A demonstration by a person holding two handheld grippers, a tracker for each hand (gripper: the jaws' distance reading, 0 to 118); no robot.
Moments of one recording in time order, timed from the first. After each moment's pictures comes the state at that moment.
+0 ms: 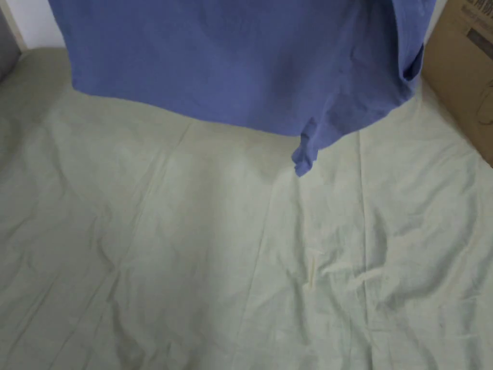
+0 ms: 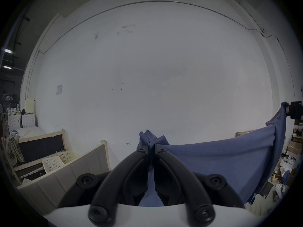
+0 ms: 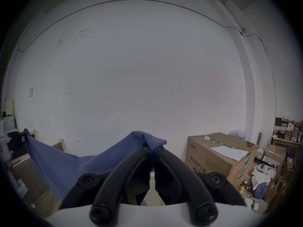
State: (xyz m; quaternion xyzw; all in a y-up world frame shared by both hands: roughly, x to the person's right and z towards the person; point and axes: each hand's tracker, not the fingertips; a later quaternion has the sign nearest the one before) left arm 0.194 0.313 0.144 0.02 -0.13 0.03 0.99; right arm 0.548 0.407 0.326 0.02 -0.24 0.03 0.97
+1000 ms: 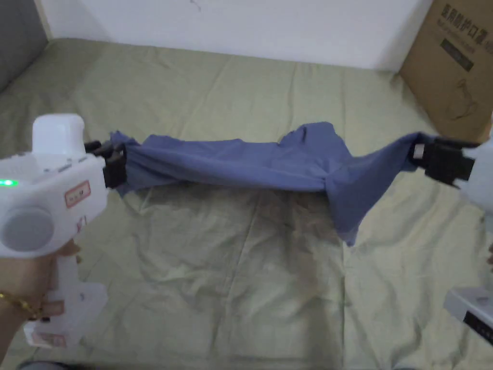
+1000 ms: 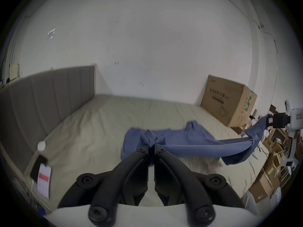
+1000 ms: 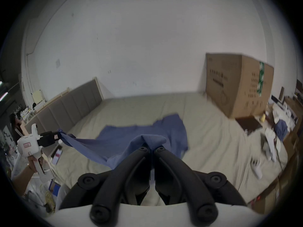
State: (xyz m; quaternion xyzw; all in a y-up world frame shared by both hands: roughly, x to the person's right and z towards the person) left arm 0.064 -0.060 0.404 -0.22 -0.24 0.04 0.94; right arm 0.528 0.032 0.588 -0.24 -0.08 -0.09 0.96
